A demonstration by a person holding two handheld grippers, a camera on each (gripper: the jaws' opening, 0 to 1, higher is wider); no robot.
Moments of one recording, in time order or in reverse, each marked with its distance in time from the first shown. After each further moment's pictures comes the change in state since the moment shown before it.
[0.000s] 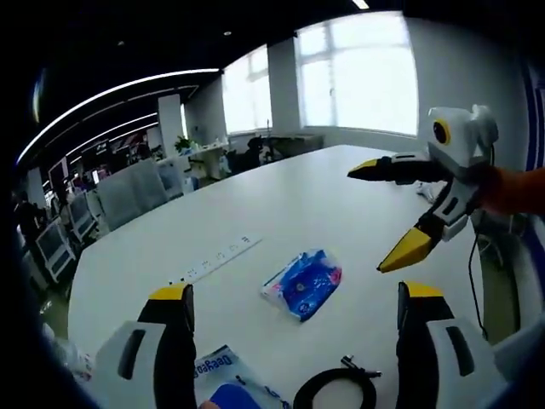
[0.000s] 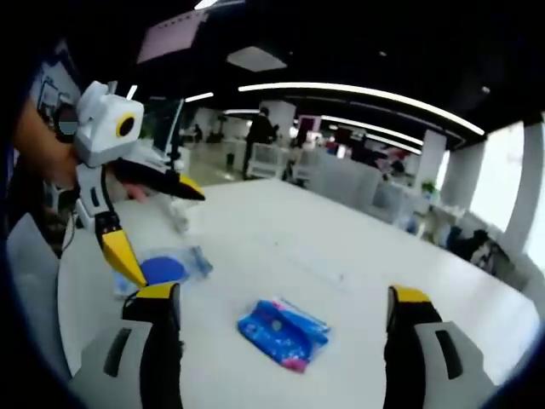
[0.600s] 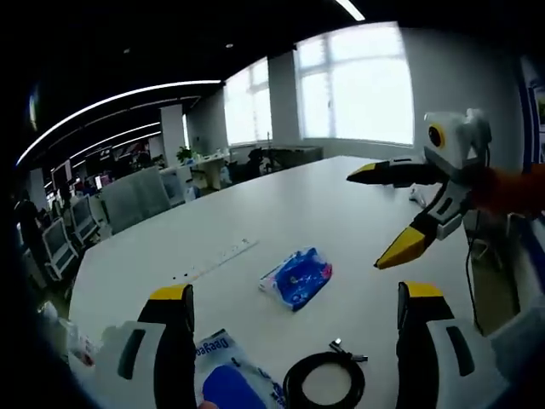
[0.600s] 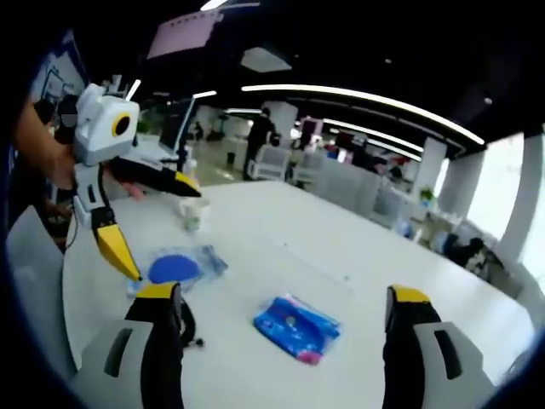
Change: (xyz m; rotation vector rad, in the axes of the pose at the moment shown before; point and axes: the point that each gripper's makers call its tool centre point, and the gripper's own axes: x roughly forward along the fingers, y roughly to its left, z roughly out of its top) left arm -0.037 -0.010 -0.014 -0.007 -0.061 0.003; right arm -0.016 0.029 0.003 -0.030 -0.002 -0.017
